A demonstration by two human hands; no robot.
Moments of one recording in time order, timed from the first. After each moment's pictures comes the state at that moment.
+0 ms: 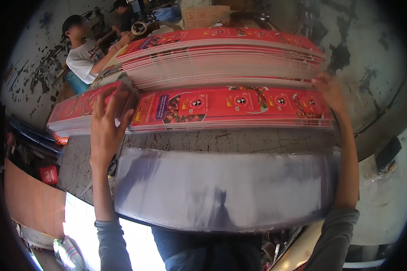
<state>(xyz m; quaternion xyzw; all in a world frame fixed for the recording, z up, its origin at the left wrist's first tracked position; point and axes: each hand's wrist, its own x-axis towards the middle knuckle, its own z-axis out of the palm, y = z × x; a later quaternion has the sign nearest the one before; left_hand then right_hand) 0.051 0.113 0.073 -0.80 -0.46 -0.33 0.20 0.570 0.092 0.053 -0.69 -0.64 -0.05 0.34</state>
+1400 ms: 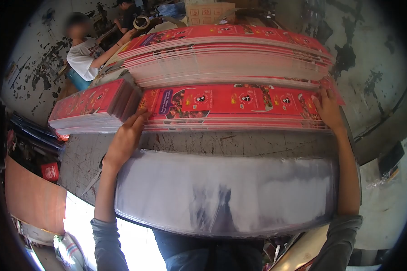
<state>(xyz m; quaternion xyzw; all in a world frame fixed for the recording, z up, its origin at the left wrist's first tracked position) 0.037 0.136 0.013 -0.88 -0.41 -0.24 0.03 0.567 0.090 0.003 -0.69 -0.67 -0.16 0.24</state>
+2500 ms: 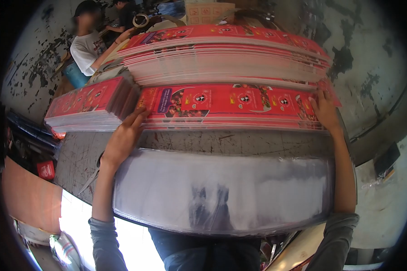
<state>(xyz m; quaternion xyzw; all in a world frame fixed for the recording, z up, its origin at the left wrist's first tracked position) 0.031 0.134 0.013 -0.88 -0.42 -0.22 0.03 0.562 0.088 0.005 -0.69 -0.66 -0.17 0.23</state>
